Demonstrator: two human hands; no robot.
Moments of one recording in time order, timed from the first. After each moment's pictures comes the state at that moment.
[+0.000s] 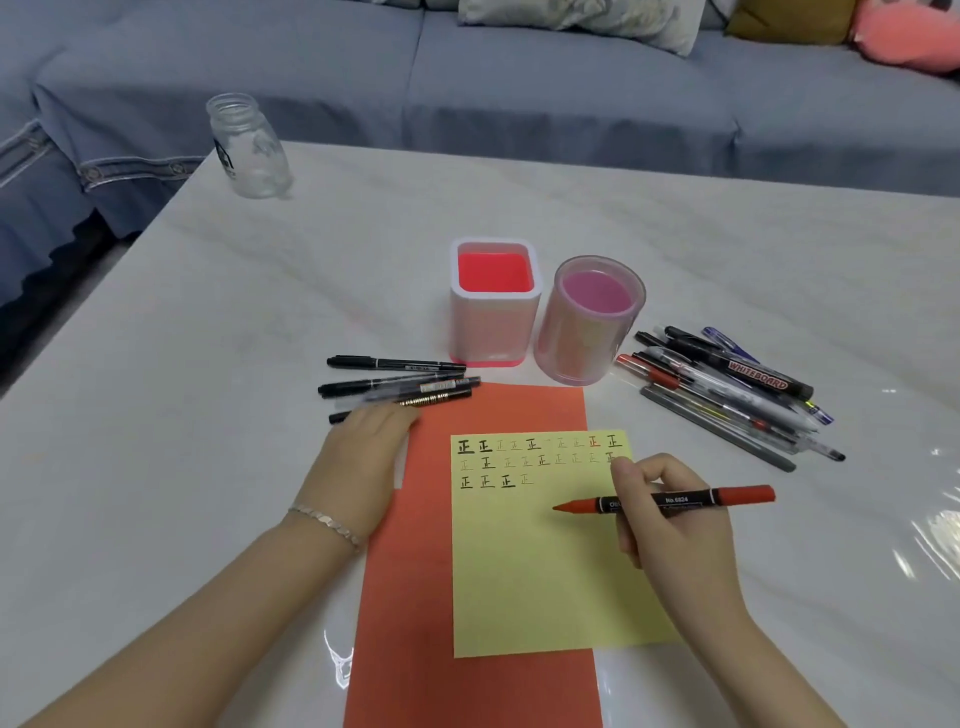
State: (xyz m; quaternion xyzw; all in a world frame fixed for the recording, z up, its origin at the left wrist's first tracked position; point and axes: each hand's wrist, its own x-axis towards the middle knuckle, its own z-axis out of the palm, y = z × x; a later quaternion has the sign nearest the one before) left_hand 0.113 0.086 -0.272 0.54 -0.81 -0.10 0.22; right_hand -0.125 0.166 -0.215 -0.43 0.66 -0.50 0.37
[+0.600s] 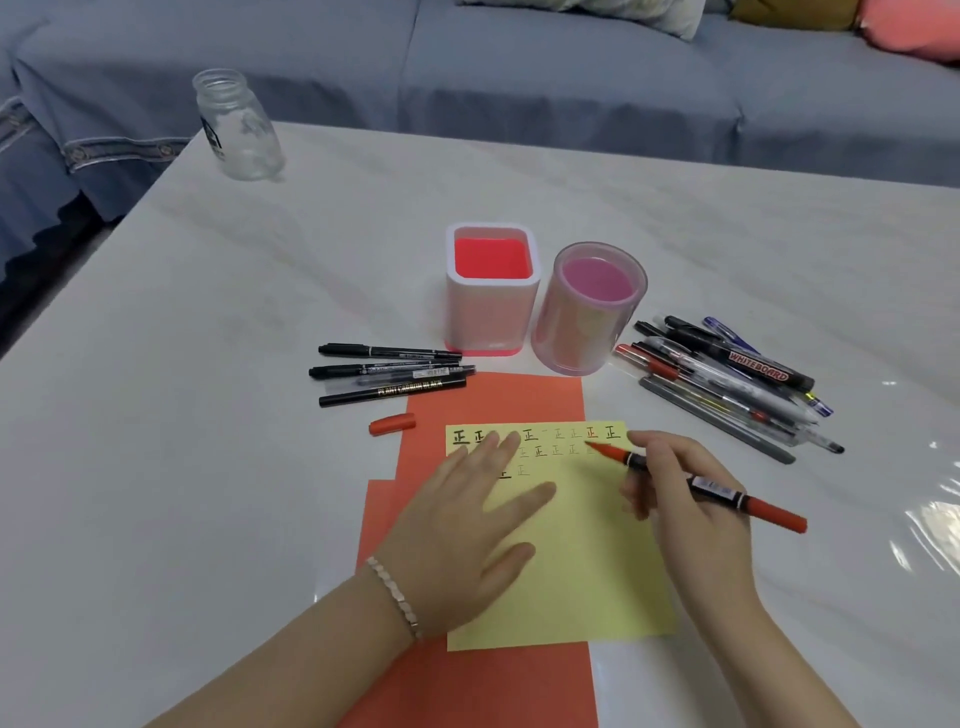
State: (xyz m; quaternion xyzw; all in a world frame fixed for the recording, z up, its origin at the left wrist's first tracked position) left_hand 0.053 0.141 -0.272 0.40 -0.90 -0.08 0.14; right_hand -0.135 0.159 -0.222 -0.40 0.65 -0.54 0.36
